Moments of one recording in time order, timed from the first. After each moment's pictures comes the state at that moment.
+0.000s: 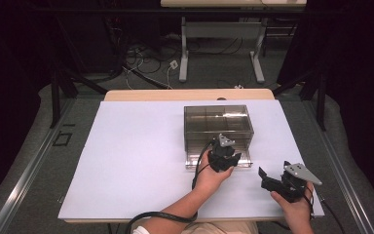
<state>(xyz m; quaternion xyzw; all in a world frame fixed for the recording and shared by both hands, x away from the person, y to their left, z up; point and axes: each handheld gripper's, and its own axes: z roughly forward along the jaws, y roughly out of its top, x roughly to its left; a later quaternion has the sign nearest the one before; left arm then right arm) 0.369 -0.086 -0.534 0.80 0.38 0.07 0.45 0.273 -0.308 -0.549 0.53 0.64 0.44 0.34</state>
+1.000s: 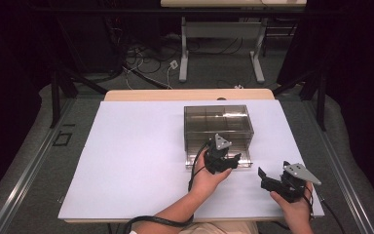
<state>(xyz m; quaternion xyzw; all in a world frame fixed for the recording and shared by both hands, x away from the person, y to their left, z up) 0.358 -0.073 -0.523 0.80 0.36 0.11 0.47 0.273 -0.307 -0.549 0.53 0.64 0.43 0.34</state>
